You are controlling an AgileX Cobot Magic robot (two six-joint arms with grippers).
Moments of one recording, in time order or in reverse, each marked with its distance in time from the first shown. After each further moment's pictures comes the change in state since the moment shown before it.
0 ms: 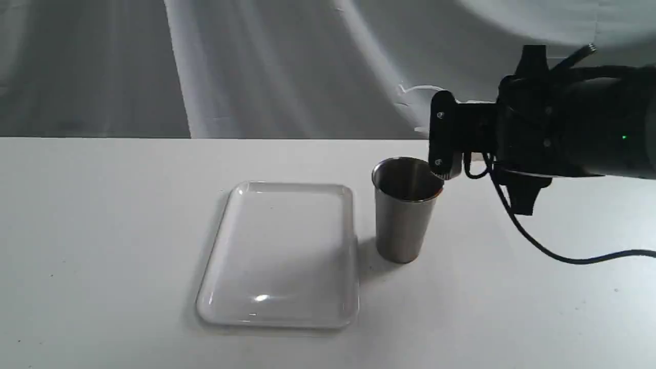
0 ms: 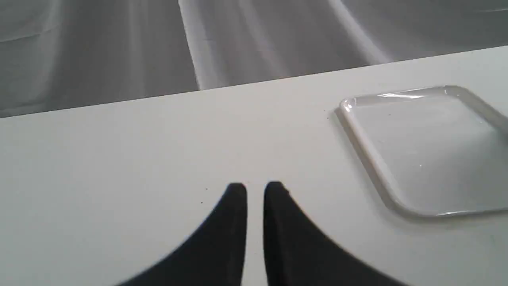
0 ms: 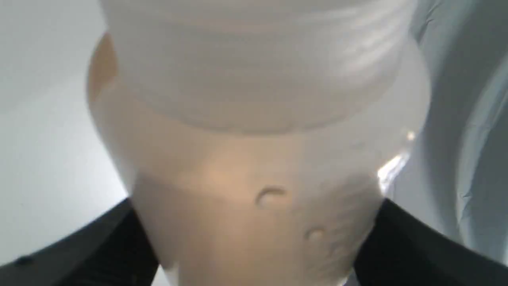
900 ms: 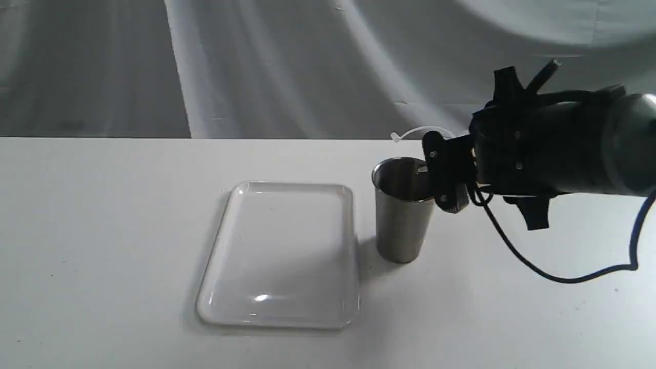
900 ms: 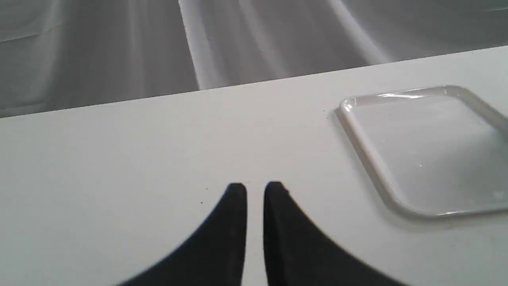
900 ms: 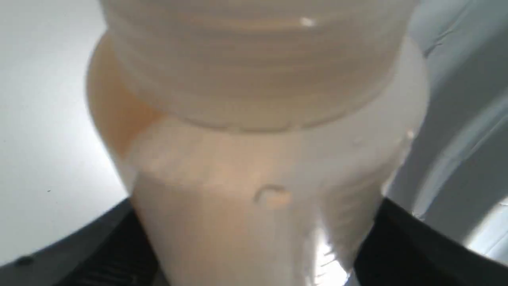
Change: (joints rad) left arm 0.000 0.000 0.000 0.000 0.000 0.000; right arm 0.013 0.071 0.000 -0.044 0.067 -0.180
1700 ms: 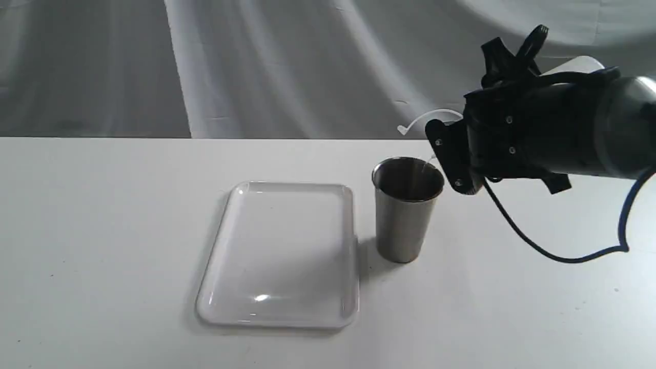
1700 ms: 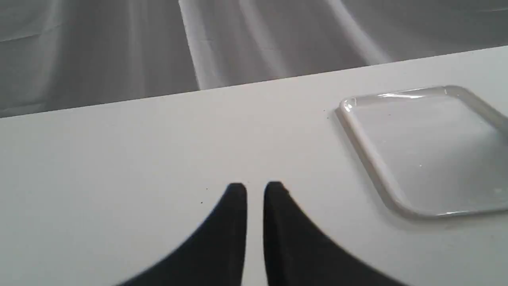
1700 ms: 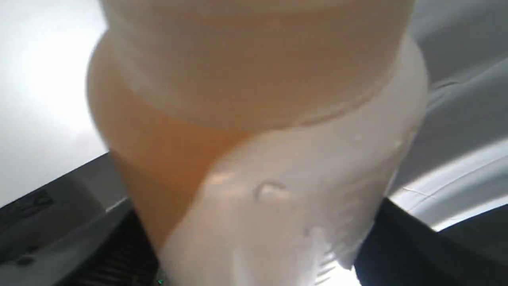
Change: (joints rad) left arm 0.000 0.000 0.000 0.000 0.000 0.000; right arm 0.007 0.014 -0.073 -0.115 0.084 -0.179
